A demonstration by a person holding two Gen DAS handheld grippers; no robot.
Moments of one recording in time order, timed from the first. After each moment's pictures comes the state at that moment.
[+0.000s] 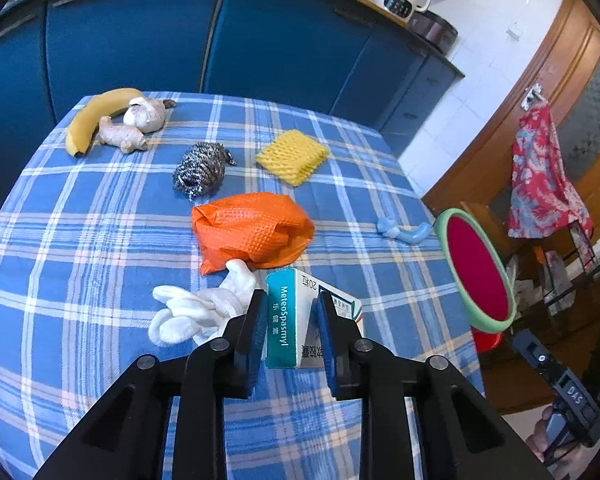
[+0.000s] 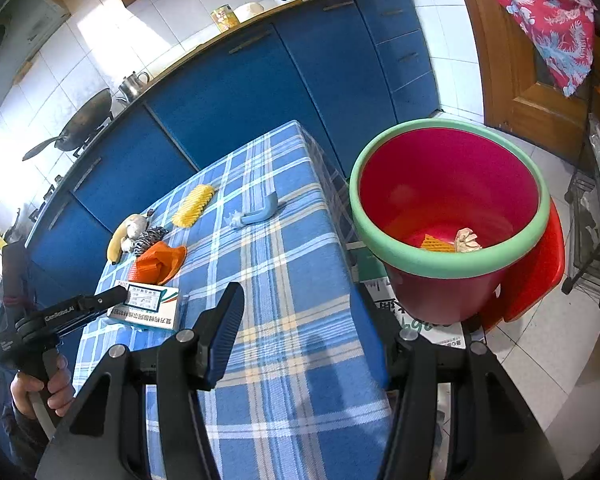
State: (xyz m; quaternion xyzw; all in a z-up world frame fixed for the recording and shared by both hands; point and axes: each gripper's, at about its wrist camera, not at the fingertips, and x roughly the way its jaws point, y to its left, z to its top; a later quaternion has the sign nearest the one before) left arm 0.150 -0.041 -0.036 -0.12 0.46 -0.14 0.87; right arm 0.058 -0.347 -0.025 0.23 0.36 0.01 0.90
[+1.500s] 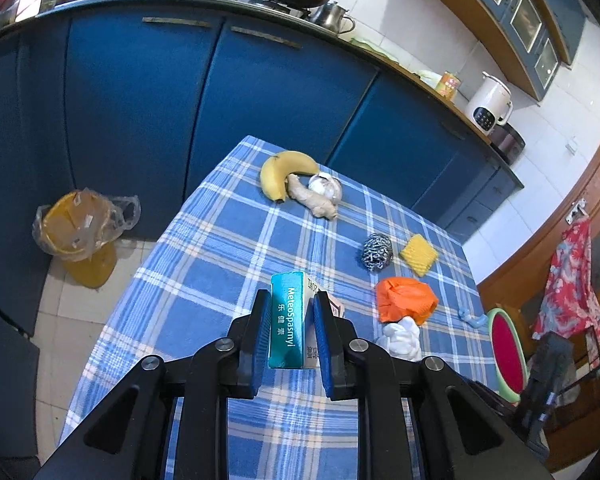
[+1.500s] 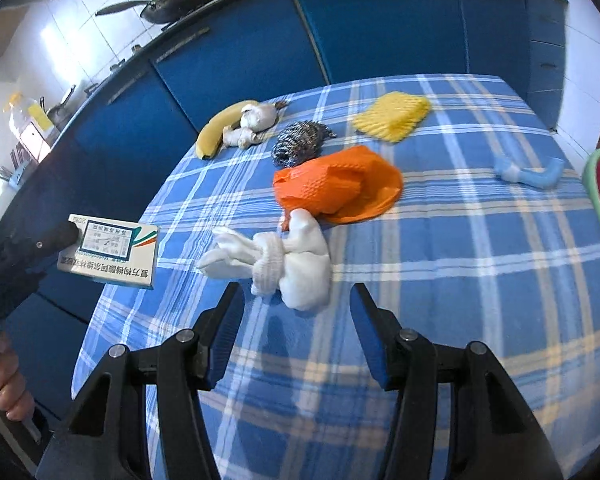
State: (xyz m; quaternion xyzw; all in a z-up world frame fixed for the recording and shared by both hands) left arm 0.088 0.129 -0.007 -0.21 0.37 0.01 0.90; right arm 0.152 -0.115 -0.054 0.10 0.44 0.17 0.87
